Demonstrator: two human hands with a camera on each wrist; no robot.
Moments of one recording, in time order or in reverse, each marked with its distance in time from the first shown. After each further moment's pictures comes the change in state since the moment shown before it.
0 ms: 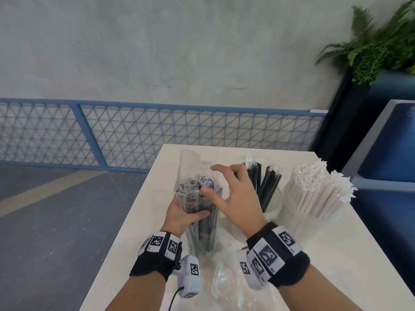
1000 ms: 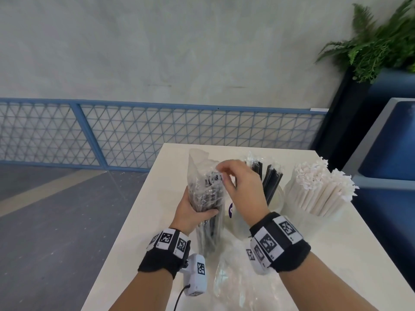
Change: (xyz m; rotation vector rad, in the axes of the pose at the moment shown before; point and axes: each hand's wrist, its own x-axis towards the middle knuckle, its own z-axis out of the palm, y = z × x) left_hand 0.001 0.004 0.019 0.017 -0.051 0.037; right_hand 0.020 -0.001 -0.009 0.092 0.049 -0.072
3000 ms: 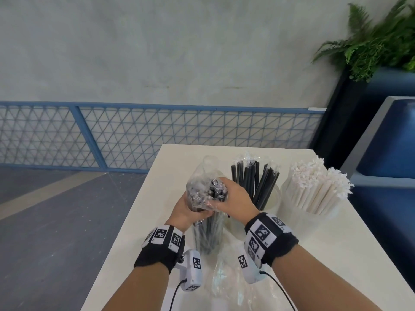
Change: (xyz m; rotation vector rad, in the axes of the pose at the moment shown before) left_hand 0.002 0.004 -0.007 -0.020 -0.132 -0.025; right_hand -0.014 0.032 0.021 0.035 -0.346 0.291
